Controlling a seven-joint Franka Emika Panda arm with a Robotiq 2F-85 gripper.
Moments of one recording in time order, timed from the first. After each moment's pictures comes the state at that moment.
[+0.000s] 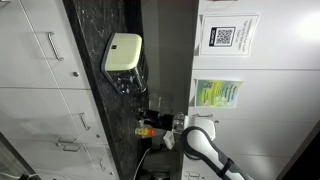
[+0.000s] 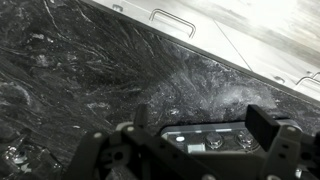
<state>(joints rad) -0.01 -0.06 -0.01 -2.44 -0.19 2.59 0.02</state>
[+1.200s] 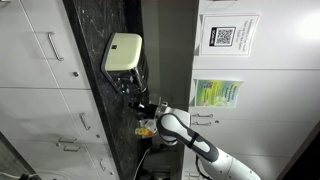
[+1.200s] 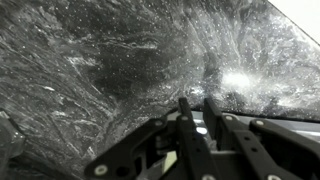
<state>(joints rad) -0.08 0.33 -0.01 -2.24 -0.16 2.88 -0.25</state>
